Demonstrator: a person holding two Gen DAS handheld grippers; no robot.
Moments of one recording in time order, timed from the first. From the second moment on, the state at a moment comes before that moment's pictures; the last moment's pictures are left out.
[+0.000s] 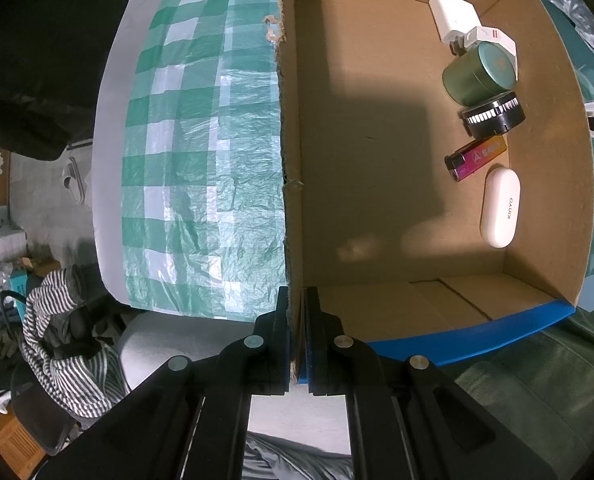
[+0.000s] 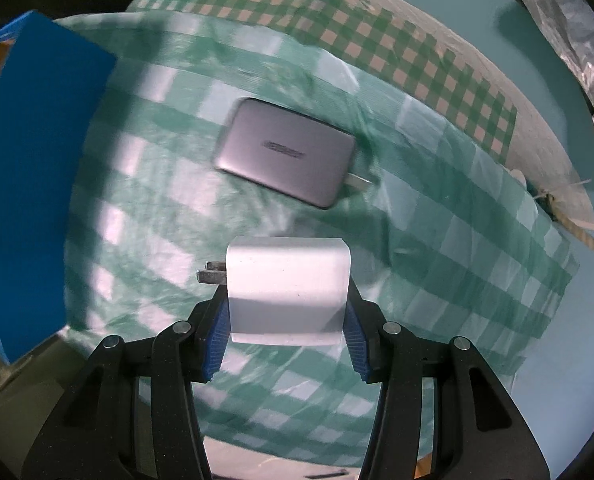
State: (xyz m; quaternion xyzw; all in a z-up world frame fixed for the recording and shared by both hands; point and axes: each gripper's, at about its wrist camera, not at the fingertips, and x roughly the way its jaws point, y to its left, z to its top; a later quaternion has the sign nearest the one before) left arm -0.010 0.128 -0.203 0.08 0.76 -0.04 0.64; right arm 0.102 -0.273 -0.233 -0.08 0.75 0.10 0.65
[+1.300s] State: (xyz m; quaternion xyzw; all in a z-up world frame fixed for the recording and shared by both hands) left arm -0.011 0.130 -0.203 0.08 0.76 -0.06 0.65; right arm 0.074 -0.035 -0.143 -0.25 0.67 0.30 0.64
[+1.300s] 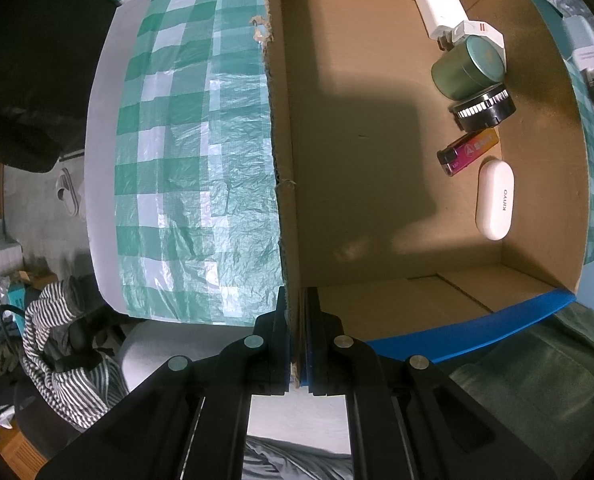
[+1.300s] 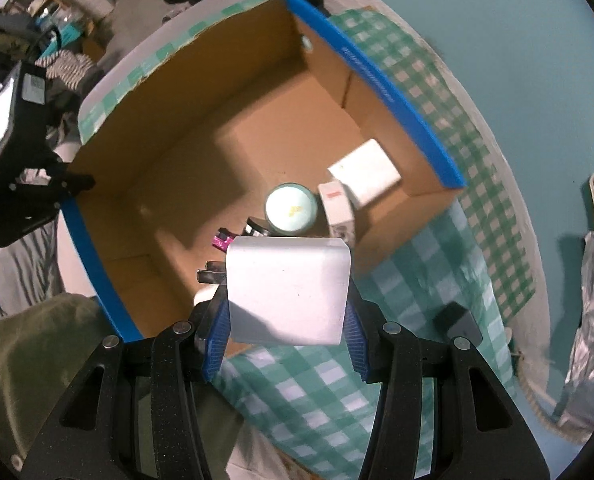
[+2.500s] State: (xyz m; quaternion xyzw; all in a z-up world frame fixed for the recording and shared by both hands) left arm -0.010 0.127 -0.204 0.08 0.76 -0.06 0.65; right arm 0.060 -0.022 -0.184 -0.29 0.66 0.31 0.61
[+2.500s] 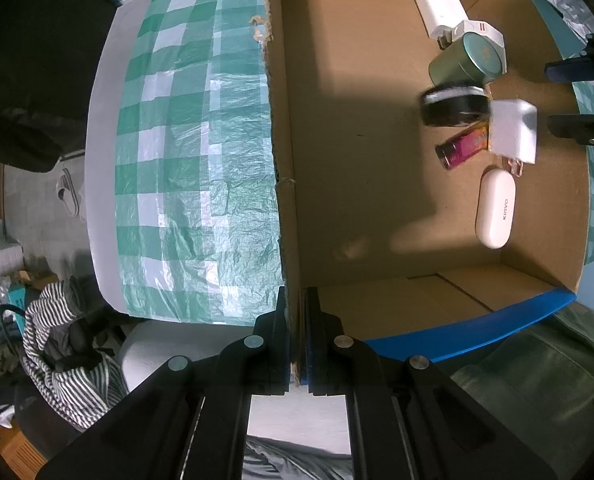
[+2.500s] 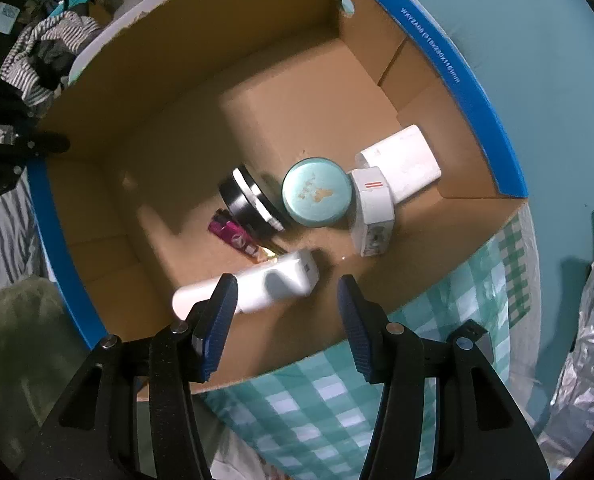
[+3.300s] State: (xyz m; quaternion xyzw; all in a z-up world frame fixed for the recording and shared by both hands) left arm -0.010 0.128 -0.204 0.09 0.76 -0.06 0.65; right arm 0.058 -0.058 -0.132 -0.28 0.64 0.31 0.65
